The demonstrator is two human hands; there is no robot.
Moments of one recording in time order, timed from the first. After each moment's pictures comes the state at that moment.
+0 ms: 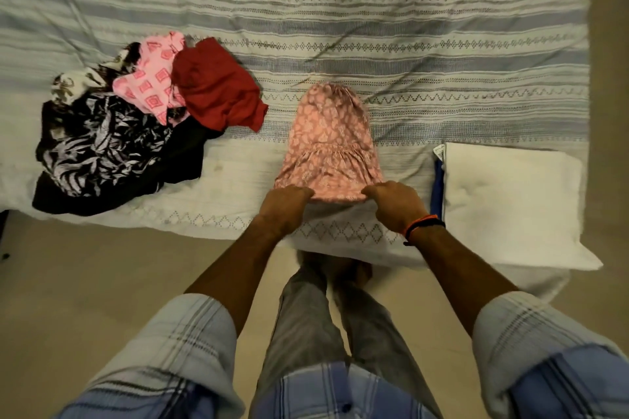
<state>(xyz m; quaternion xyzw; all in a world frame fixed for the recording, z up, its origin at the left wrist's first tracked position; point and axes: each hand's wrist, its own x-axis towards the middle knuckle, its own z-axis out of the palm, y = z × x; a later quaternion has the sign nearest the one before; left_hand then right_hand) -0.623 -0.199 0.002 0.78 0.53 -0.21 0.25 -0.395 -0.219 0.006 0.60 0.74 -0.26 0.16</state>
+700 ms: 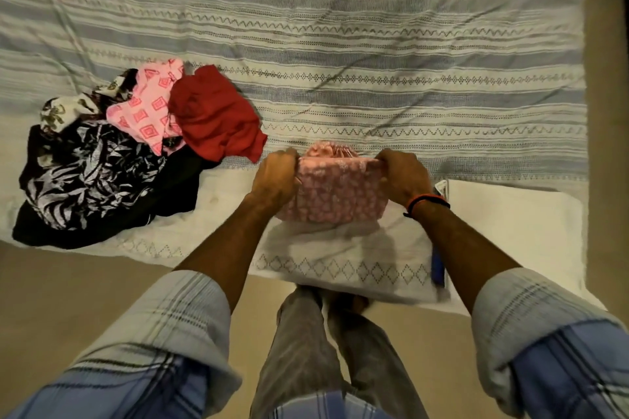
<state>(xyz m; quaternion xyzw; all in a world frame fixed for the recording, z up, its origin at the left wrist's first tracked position) -0.621 -0.074 0.007 0.72 0.64 -0.04 0.27 -0.382 -0.100 0.008 0.72 0.64 -0.27 0.02</state>
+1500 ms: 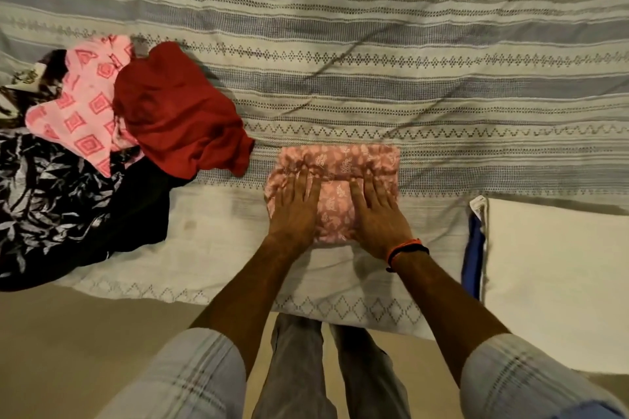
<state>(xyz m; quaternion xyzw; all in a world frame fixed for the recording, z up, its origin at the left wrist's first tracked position) -0.604 -0.075 -0.130 0.75 0.55 -0.22 0.31 -0.426 -0.105 -0.131 0.62 0.71 -0.29 0.18</state>
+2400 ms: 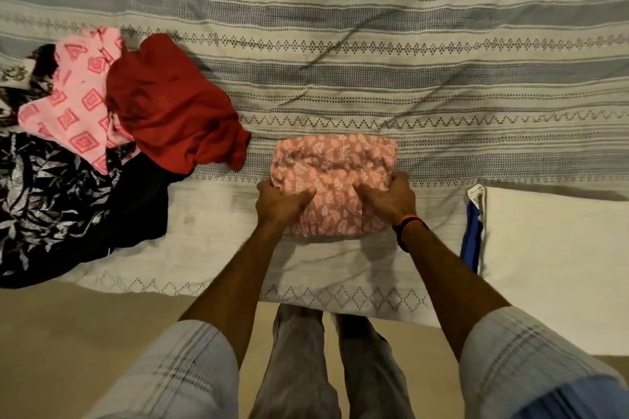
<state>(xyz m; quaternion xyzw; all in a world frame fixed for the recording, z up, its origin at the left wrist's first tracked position) -0.618 -0.062 -0.124 0.25 0.78 0.13 0.56 -0.411 -0.080 -0.123 0.82 0.25 -0.49 -0.15</state>
